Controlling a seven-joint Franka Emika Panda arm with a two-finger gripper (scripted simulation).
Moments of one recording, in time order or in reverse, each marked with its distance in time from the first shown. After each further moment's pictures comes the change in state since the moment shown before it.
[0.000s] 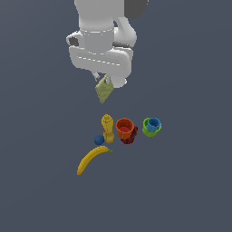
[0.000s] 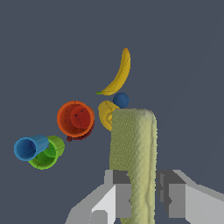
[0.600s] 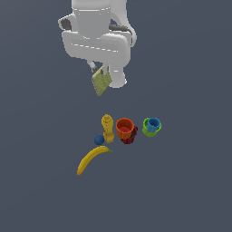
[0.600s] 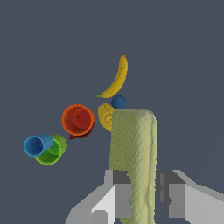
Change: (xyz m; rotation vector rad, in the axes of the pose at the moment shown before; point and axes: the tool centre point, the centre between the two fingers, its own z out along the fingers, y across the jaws) arm 0.004 0.006 -0.038 0.000 0.001 0.000
